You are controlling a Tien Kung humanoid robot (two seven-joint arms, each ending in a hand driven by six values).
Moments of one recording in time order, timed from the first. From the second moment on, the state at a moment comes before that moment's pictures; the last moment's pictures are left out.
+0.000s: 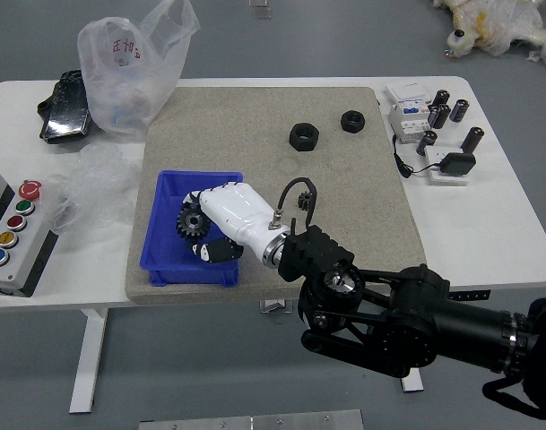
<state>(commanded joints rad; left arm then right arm) -0.19 0.16 -0.88 -0.26 1.27 -0.06 0.27 0.77 -0.05 0.30 1.30 -1.93 -0.24 -0.43</state>
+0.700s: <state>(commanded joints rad) -0.19 0.16 -0.88 -0.26 1.26 -0.06 0.27 0.77 -0.13 0.51 1.23 -1.89 -0.35 -0.39</state>
